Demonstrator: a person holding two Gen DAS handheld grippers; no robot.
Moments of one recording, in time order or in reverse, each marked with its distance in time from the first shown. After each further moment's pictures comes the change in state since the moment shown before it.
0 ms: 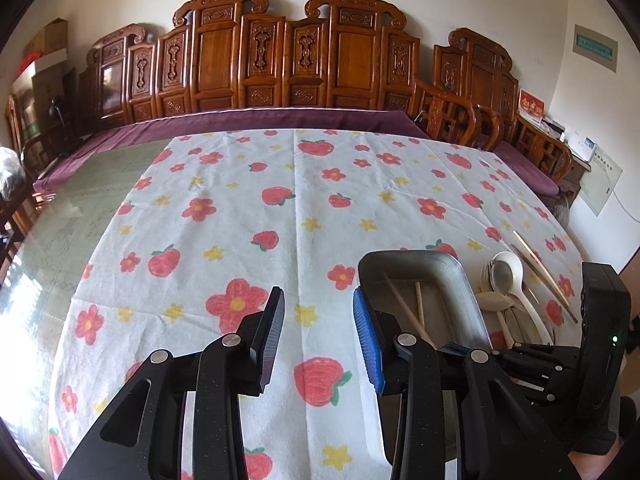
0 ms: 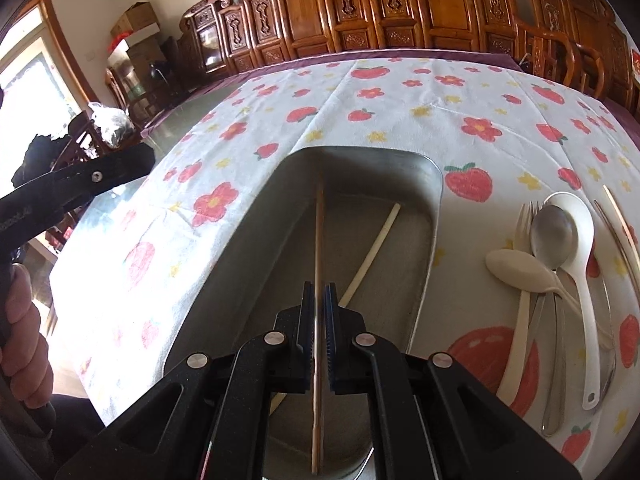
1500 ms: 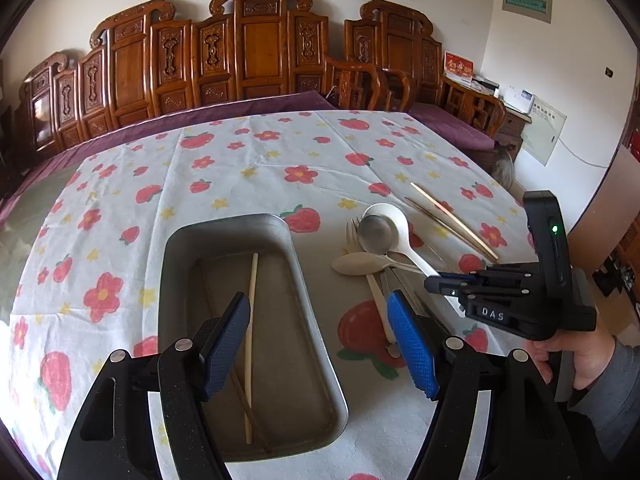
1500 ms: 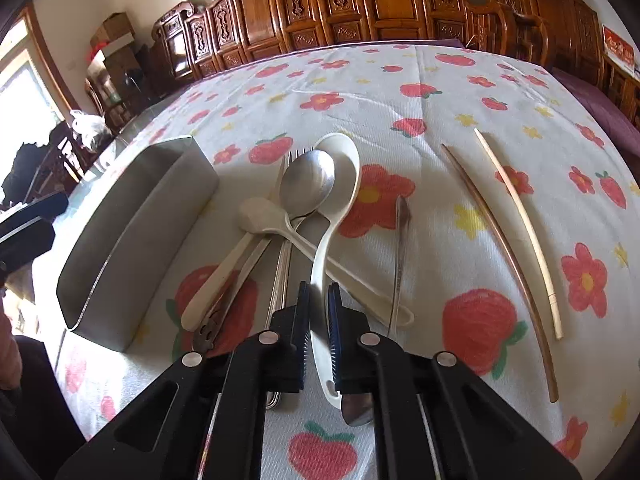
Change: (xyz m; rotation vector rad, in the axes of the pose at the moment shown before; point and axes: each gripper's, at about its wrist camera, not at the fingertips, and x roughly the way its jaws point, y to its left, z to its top) left arm 0.005 -0.146 -0.038 0.169 0.032 -0.170; right arm -0.051 -0.181 -0.039 0.042 0.003 -0.046
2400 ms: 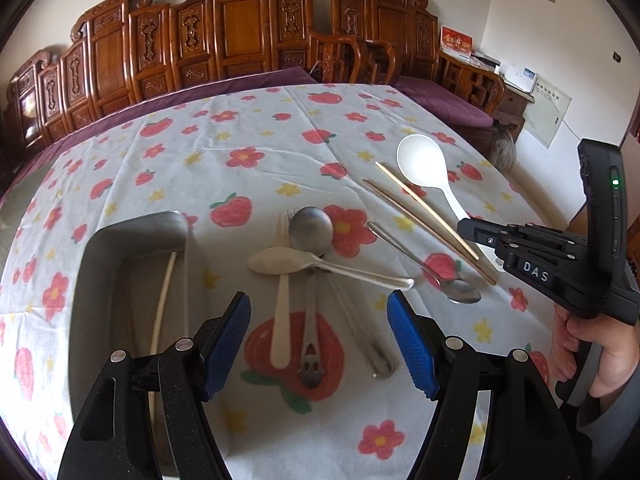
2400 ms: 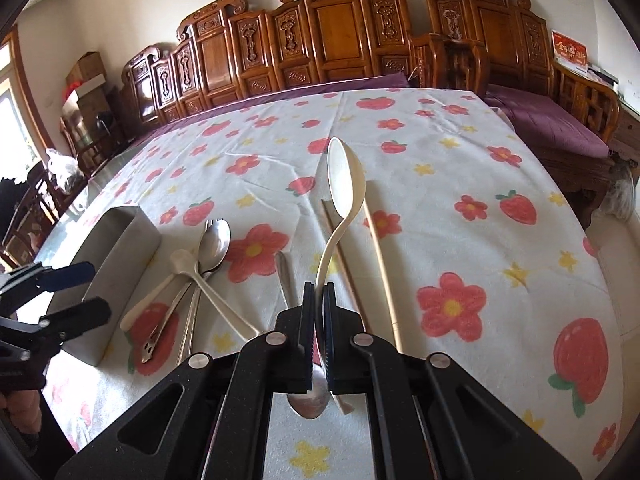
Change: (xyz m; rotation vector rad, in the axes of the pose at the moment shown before) left arm 0.055 -0.080 0.017 0.005 0.096 0.009; right arm -0.061 -0.078 0.008 0.068 -0.147 -0.121
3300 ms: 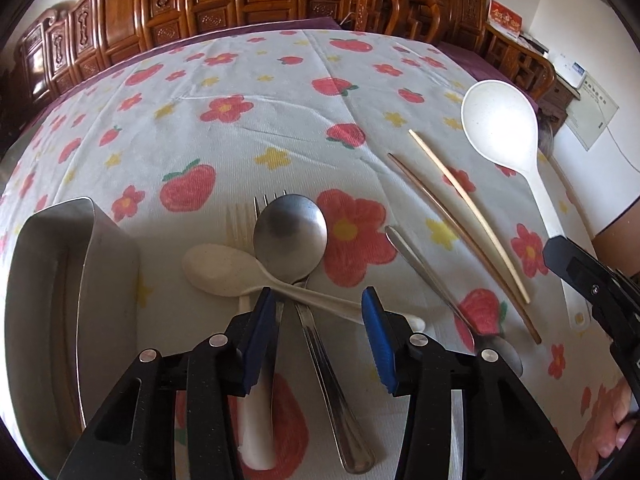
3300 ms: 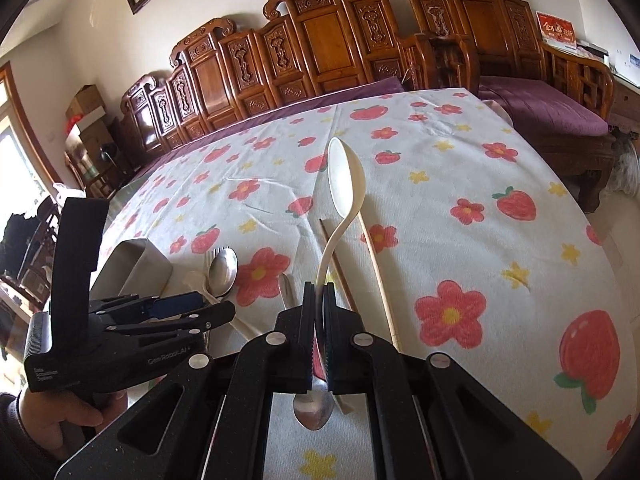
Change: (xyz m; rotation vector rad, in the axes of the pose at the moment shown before) left arm 0.097 -0.015 0.029 -0.117 0.170 0.075; right arm -0.008 -0.012 0.007 0.090 -0.042 0.057
